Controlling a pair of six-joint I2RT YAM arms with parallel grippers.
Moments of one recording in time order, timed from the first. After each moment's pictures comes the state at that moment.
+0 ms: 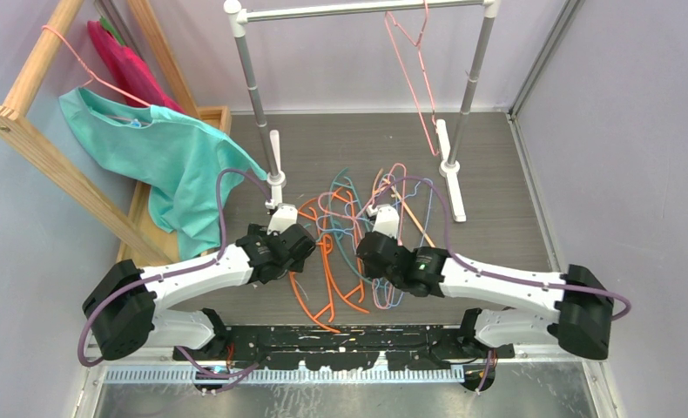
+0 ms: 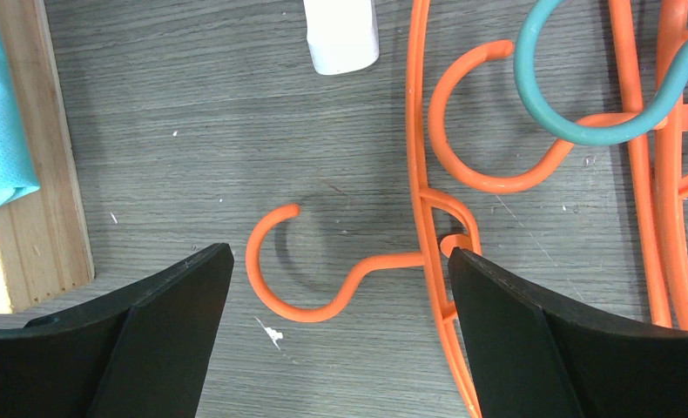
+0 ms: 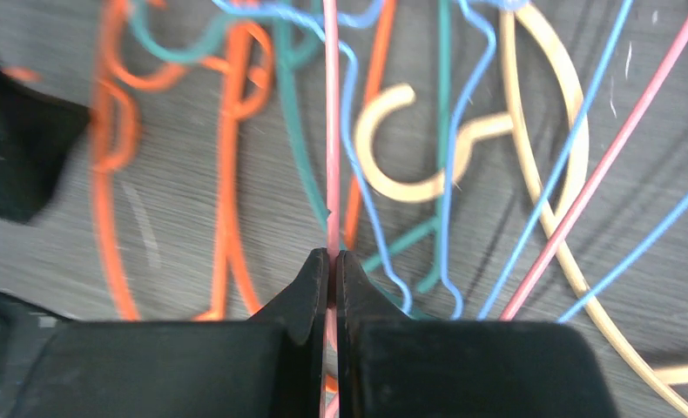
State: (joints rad) left arm -0.91 1.27 0.71 -0.60 -0.66 -0.67; right arm 1.12 1.20 0.73 -0.43 0.49 0.77
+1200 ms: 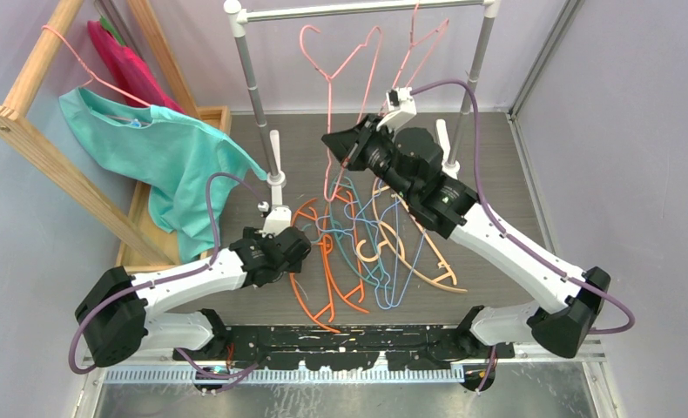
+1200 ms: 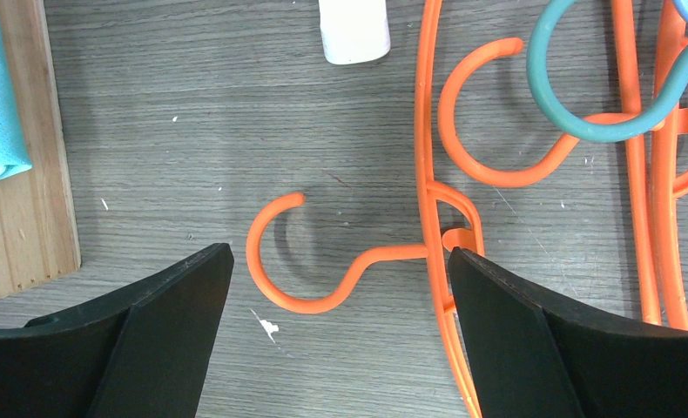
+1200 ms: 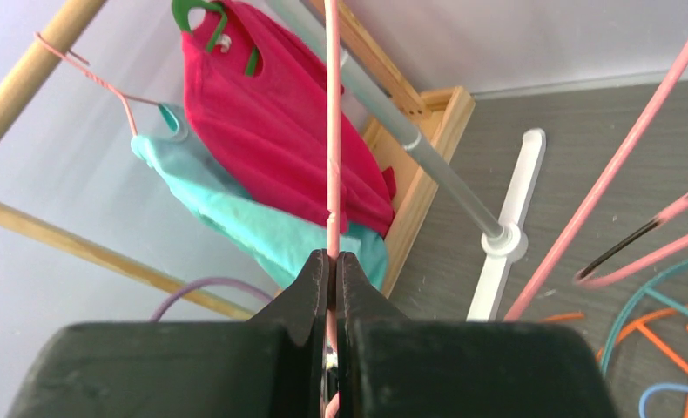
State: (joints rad) left arm -0.91 1.21 0.67 -0.60 -0.66 -0.72; right arm 0.82 1.29 1.35 -0.04 0.14 0.71
